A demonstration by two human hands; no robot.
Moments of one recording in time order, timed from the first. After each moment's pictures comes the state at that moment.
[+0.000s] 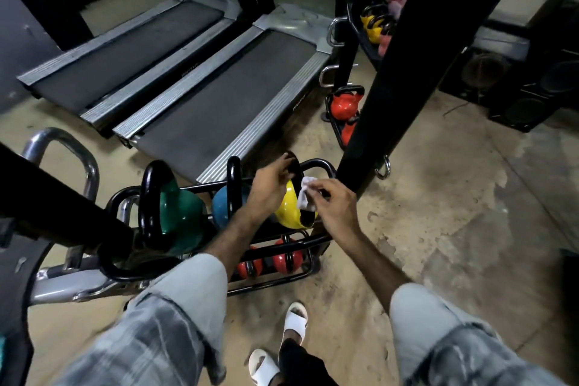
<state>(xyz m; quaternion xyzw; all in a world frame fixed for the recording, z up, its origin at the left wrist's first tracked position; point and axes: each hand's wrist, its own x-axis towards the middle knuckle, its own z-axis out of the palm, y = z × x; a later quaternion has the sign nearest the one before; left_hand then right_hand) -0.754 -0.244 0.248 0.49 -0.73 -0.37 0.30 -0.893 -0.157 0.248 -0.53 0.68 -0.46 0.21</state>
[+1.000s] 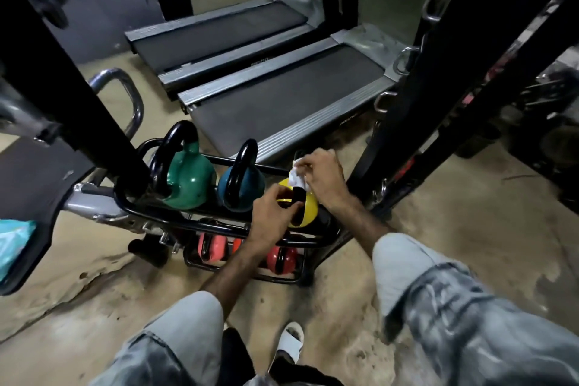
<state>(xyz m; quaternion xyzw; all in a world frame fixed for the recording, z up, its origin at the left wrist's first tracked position) -0.794 -0.146 0.244 0.67 -0.51 -0.36 0.41 -0.915 -0.234 0.280 -0.79 0.54 -0.22 0.18</state>
